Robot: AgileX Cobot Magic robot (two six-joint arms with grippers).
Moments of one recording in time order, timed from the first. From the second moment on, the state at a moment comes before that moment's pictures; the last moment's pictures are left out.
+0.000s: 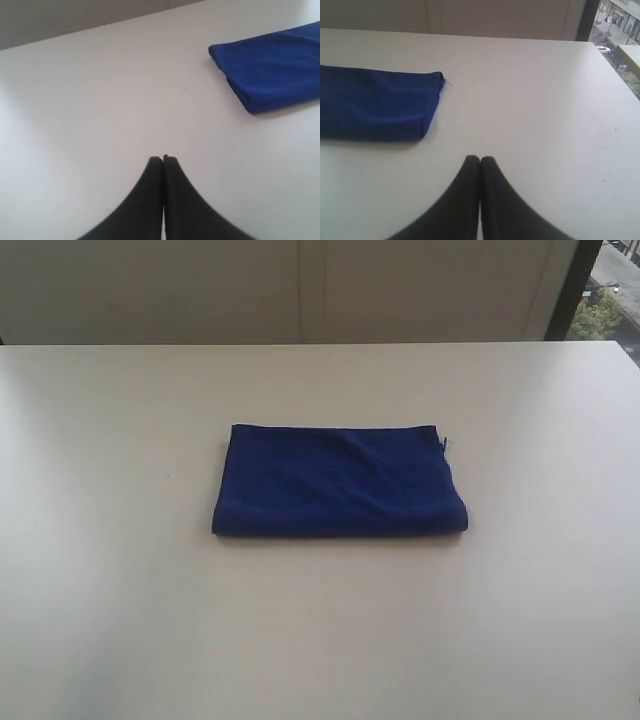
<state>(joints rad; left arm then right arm) -0.13 0.12 -0.18 -0.21 0.50 0.33 0.10 0.01 -0.01 -0.04 0.35 0.03</state>
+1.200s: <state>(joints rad) -0.13 0.00 0.02 -0.02 0.43 0.12 0.10 0.01 -0.01 -0.04 0.35 0.04</state>
